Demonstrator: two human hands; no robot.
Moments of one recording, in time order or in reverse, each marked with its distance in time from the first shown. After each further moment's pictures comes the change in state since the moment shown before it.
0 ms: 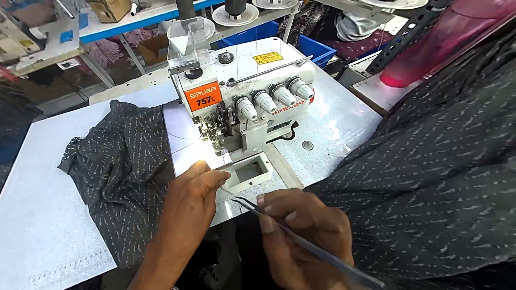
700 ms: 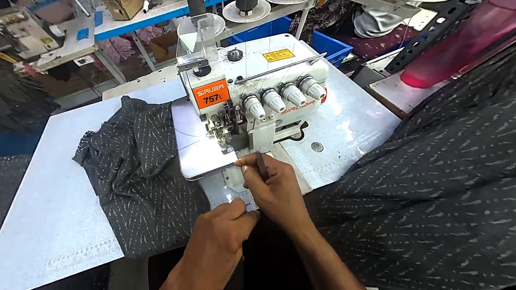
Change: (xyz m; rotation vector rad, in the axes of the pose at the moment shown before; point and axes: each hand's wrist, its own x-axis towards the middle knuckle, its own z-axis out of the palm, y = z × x) left_hand -0.047 0.025 0.029 -0.057 -0.092 0.231; right_hand 0.035 0.046 0.019 -0.141 -0.325 0.458
